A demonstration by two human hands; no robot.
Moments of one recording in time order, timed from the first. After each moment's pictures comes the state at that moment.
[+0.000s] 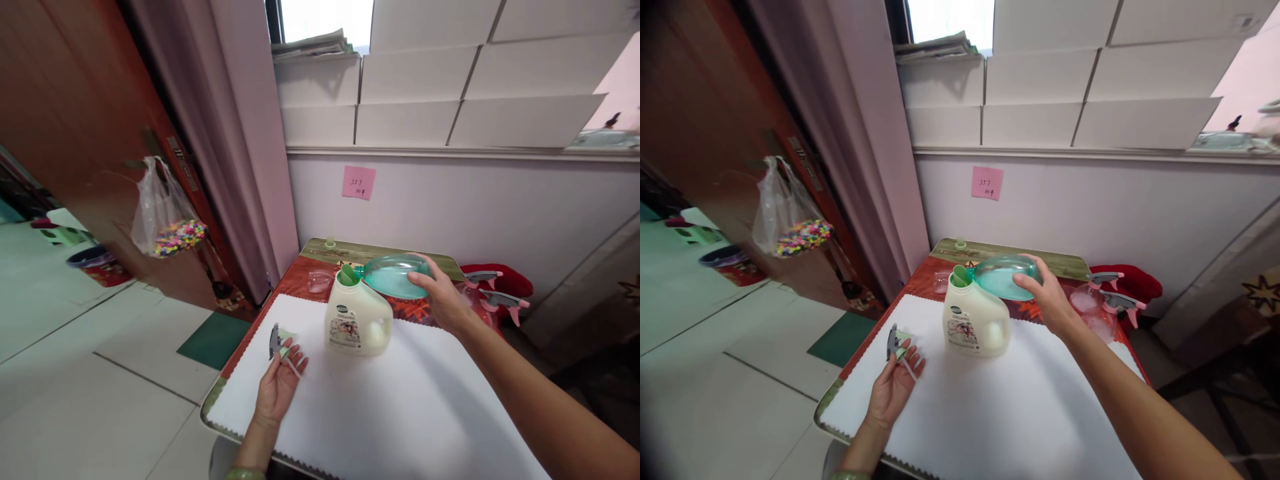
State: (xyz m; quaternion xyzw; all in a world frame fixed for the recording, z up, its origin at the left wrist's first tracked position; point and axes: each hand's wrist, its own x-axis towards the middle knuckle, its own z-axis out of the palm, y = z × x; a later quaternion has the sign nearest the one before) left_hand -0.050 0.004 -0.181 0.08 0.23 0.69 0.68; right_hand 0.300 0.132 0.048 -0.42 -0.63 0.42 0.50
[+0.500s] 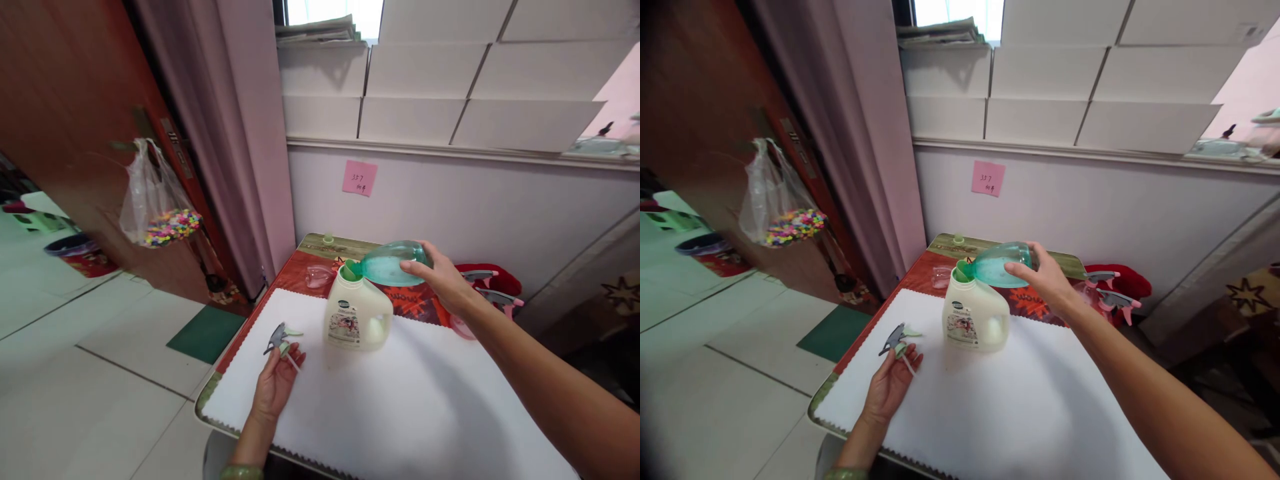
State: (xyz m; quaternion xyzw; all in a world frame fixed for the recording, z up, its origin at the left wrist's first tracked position) left_hand -0.045 0.003 -0.182 0.06 0.28 0.71 0.65; right_hand 0.288 0.130 0.092 -0.48 -0.67 0.37 0.44
